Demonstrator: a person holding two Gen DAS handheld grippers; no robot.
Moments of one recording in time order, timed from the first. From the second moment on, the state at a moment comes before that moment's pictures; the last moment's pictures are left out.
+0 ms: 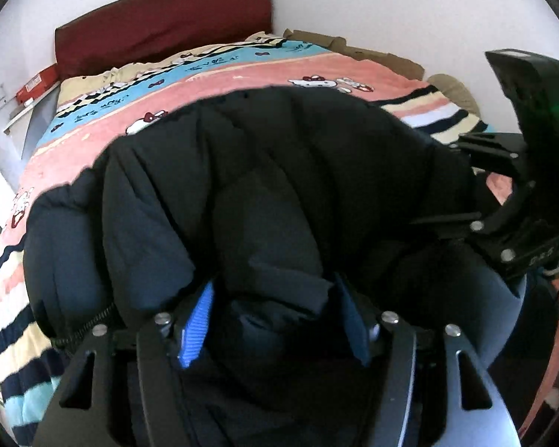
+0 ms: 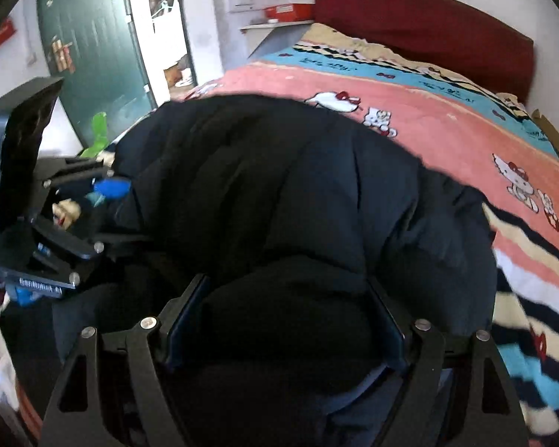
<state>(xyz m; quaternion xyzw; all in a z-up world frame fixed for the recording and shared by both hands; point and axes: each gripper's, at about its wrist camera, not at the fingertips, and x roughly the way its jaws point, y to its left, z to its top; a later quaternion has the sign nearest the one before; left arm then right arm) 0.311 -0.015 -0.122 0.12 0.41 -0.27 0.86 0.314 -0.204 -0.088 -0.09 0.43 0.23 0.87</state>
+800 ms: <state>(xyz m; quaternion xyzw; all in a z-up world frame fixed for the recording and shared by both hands) 0.322 -0.033 -0.124 0.12 0.40 -0.25 0.87 0.316 -0.233 -0.100 -0.02 0.43 0.18 0.88</state>
